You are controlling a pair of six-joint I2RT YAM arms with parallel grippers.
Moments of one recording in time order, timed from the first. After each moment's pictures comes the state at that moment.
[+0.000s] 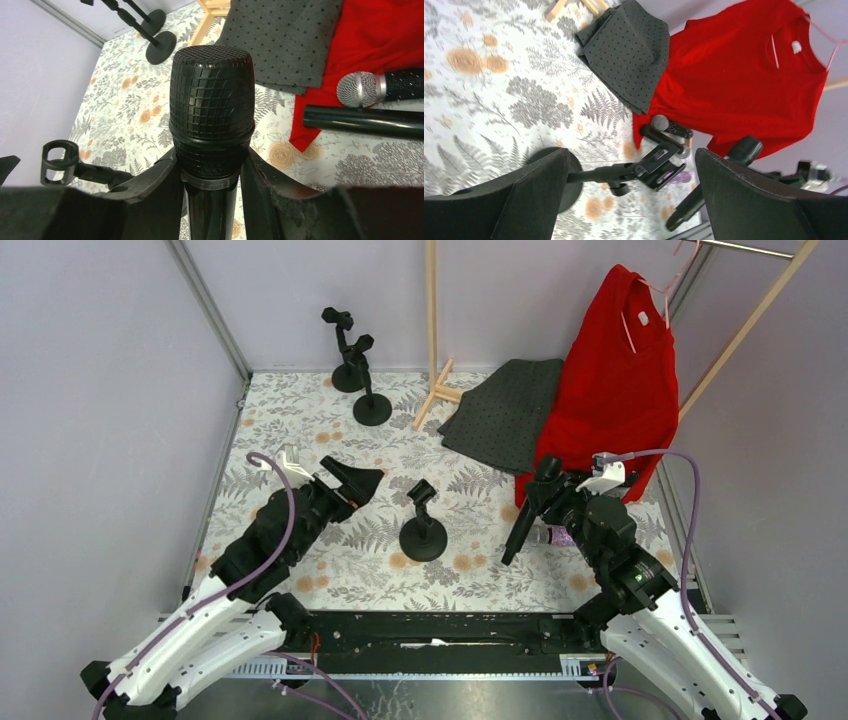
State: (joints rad) left arm -0.75 0.58 0.69 -0.32 -0.33 -0.98; right arm 0.59 0.52 0.57 -0.29 0.29 0.62
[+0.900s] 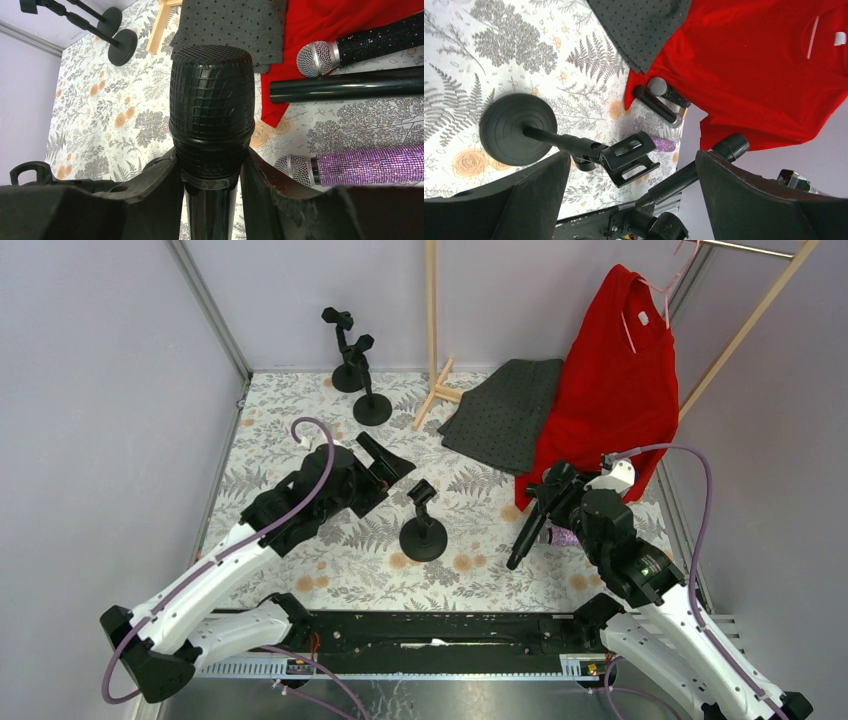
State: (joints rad) left arm -0.75 0.94 1.01 -0.58 -0.18 -1.26; right arm 0.59 0.57 0.68 -0.52 0.41 0.74
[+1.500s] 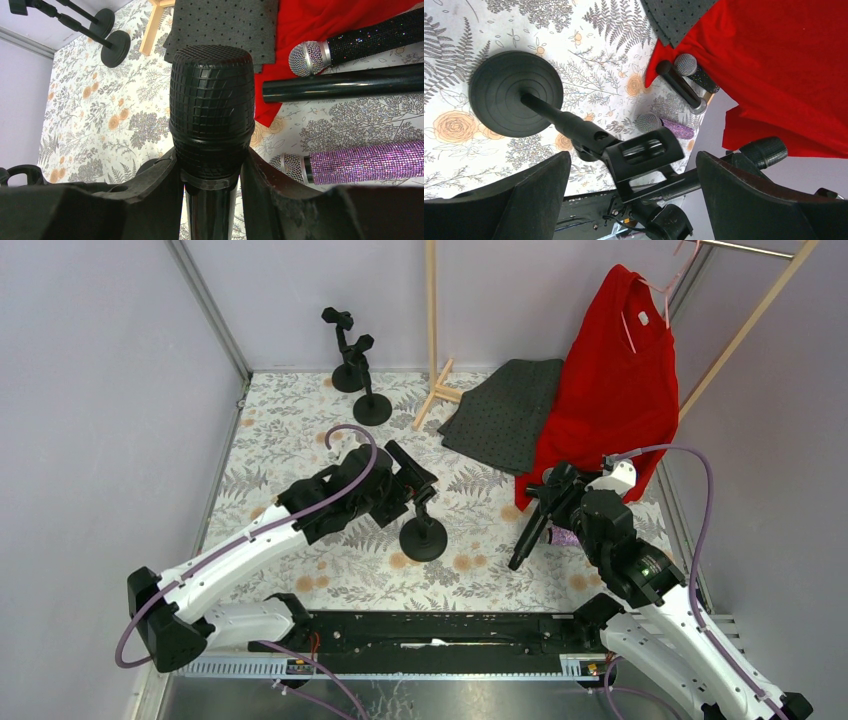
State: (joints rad) left arm -0.85 1.12 1.06 -0.64 -0.19 -1.40; right arm 0.59 0.57 0.68 -0.54 0.43 0.74
